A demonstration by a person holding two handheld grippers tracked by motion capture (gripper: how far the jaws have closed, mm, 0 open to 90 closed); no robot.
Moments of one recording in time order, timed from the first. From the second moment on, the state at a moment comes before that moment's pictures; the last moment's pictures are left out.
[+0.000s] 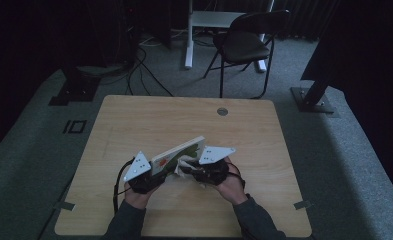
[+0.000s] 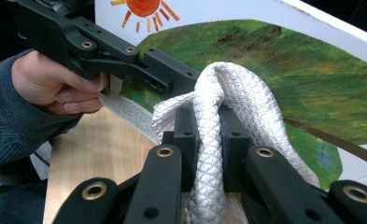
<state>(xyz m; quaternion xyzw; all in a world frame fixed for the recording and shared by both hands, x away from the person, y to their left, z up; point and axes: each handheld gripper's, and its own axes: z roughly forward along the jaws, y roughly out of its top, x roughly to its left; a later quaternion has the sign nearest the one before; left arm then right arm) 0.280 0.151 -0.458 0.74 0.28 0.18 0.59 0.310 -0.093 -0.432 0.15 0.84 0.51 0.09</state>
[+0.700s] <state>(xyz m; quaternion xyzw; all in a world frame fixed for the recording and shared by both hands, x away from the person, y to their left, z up) 0.279 0.156 -0.454 0.73 0.28 0.18 0.60 0.324 -0.116 -0.454 0.20 0.84 0.49 0.10</state>
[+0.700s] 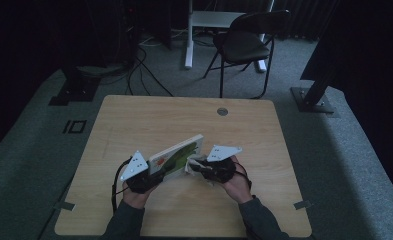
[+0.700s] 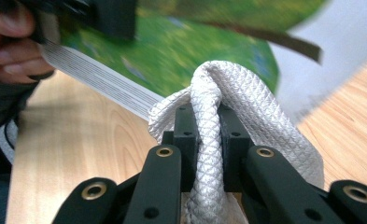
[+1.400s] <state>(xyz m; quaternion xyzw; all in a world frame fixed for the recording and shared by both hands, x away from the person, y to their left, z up) 0.279 0.159 -0.451 0.72 0.29 0.18 0.60 0.337 -0.134 -0.469 0.24 0.84 0.47 0.11</state>
